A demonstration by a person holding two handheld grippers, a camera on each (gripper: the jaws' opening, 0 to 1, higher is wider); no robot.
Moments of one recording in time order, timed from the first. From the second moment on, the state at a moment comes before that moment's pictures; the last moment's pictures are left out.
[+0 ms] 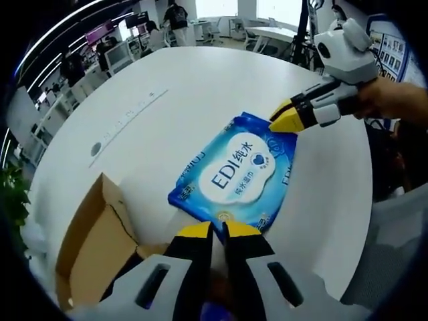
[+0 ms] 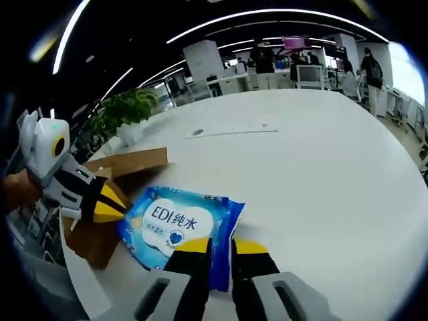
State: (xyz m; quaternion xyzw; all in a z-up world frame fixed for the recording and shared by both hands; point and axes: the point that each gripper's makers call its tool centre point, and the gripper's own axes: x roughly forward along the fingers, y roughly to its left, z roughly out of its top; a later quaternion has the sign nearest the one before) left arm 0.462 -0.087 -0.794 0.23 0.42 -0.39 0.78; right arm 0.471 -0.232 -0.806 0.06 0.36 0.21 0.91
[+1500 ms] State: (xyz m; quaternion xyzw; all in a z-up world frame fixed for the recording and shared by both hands) left arm 0.452 -0.023 -0.758 0.16 0.39 -0.40 0.81; right arm 0.462 -0.145 -0.746 -0.03 0.32 0.31 0.90
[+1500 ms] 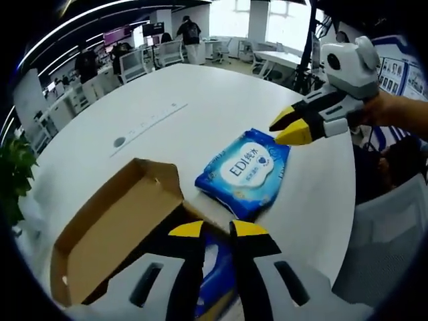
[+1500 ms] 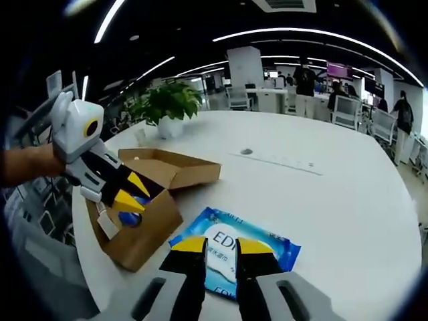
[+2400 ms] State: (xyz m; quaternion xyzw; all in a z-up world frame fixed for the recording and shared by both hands) left arm 0.434 0.021 -0.762 0.12 0.39 -0.42 0.81; right arm 0.458 -0.047 -0.746 -0.08 0.30 0.41 0.86
